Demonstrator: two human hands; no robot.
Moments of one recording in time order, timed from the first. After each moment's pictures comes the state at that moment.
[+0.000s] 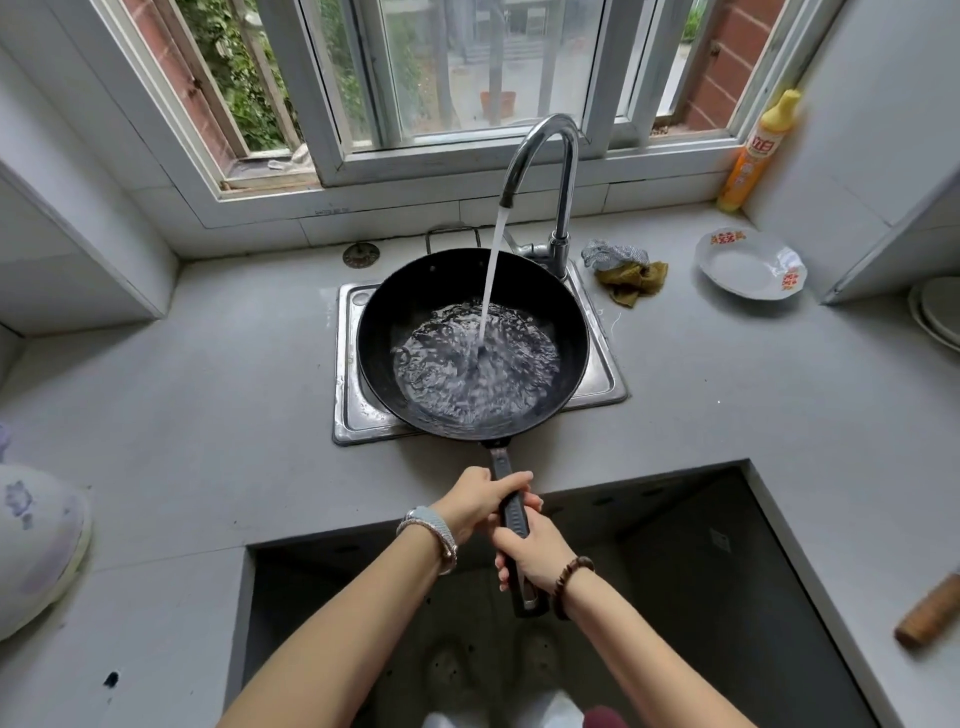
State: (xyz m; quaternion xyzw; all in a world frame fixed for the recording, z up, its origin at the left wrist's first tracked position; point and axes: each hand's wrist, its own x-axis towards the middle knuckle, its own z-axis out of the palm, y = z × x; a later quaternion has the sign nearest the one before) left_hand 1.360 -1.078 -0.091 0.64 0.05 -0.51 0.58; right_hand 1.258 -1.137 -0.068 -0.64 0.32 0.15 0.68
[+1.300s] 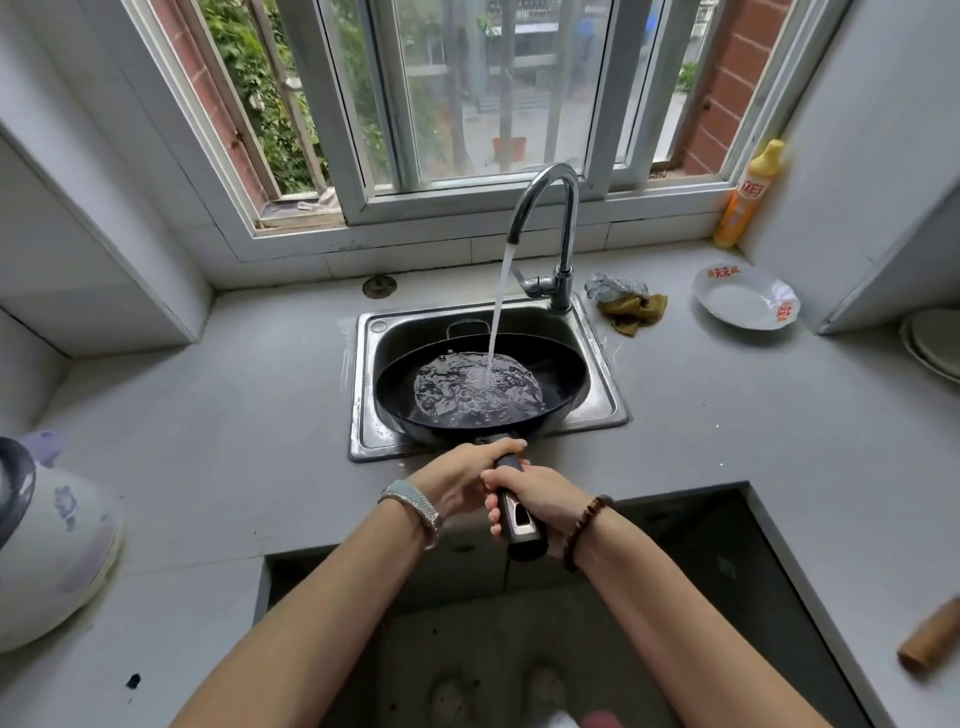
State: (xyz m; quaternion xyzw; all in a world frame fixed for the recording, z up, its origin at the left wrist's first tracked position) left_hand 1.378 -1.073 0.001 0.63 0.05 -0.54 0.55; right_hand 1.292 -1.139 0.043 -0.48 0.32 0.16 0.80
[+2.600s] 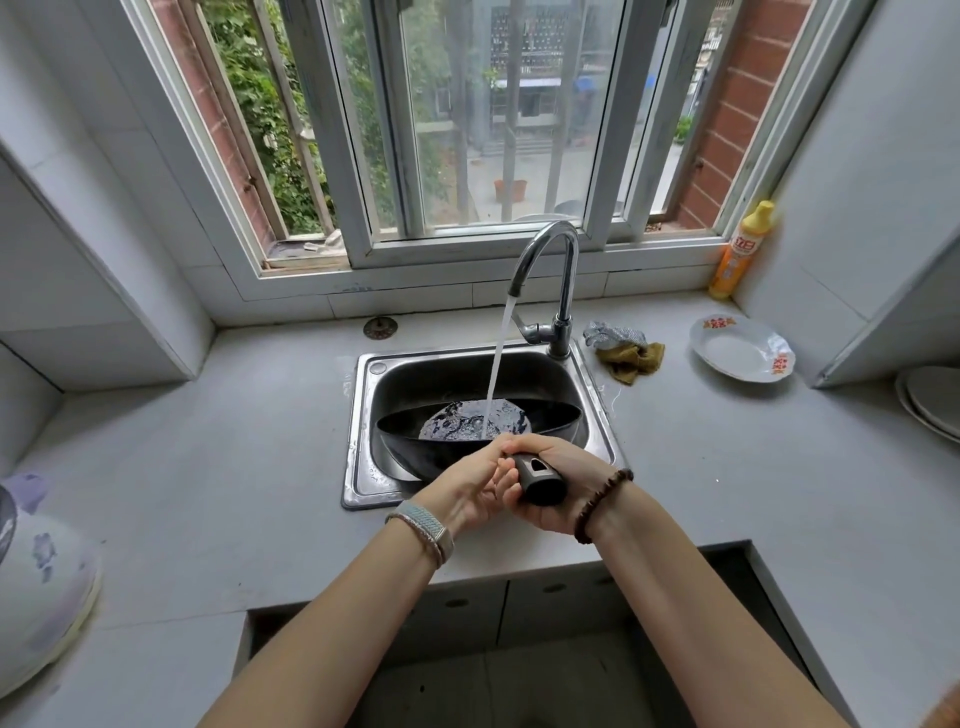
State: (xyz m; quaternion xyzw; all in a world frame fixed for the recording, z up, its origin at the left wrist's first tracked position) left_hand 1.405 -1.099 0.031 0.53 0.15 -0.47 0.69; right_hand 1.341 -1.186 0.087 -0.30 0.33 0.22 0.87
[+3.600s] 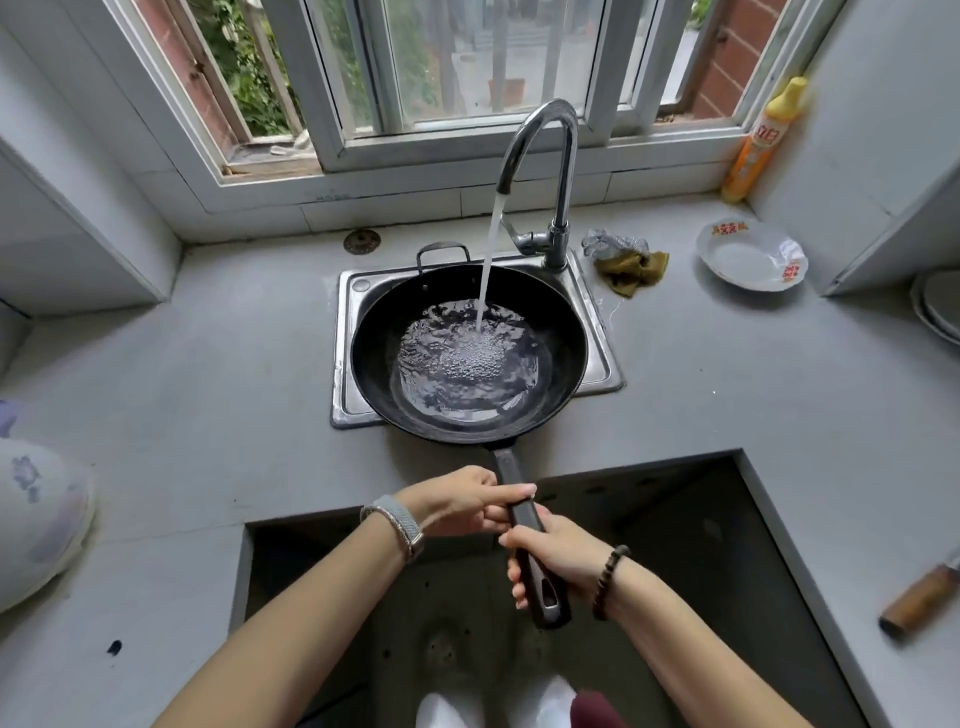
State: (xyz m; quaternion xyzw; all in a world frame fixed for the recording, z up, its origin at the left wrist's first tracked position) left_hand 1.352 -1.060 -0.066 0.58 -0.01 -0.63 0.52; right_hand 1.229 -1.158 -0.025 -0.55 0.32 0.26 0.73
